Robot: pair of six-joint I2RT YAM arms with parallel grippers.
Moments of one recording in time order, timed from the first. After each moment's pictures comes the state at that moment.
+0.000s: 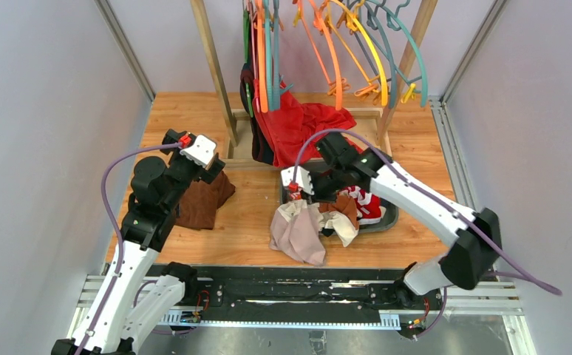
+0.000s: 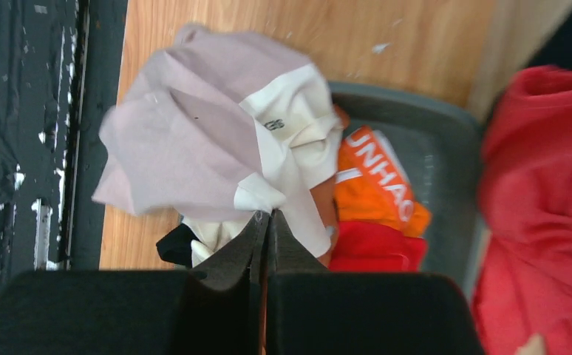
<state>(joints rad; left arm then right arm) -0.26 0.69 0.82 -0.18 0.02 0.53 0.75 1.48 1.29 -0.89 -0.51 -0.93</state>
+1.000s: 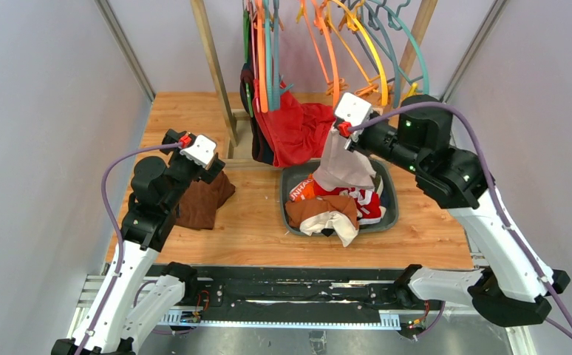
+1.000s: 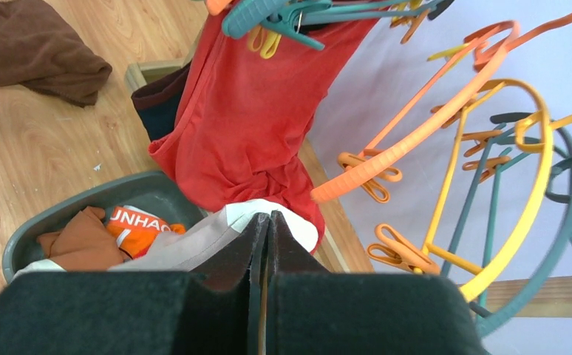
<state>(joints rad) -0.26 0.69 0.82 -0.18 0.02 0.53 0.75 1.15 1.70 -0.74 -0.07 -0.64</state>
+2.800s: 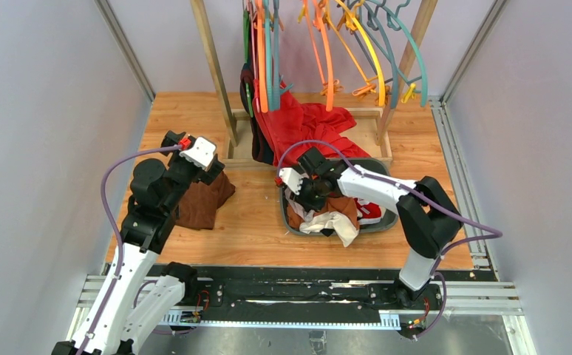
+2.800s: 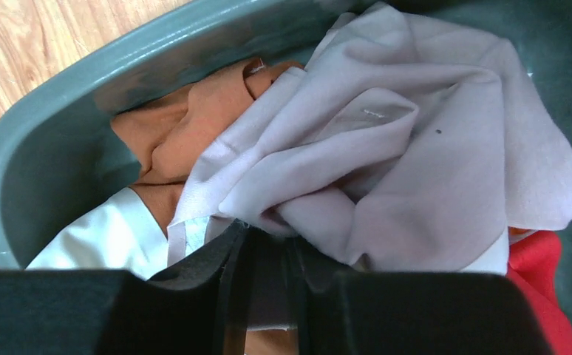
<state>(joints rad) -0.26 0.67 0.81 -0.18 0.02 0.54 0.74 1.74 1.14 -0.54 -0.26 -0.52</state>
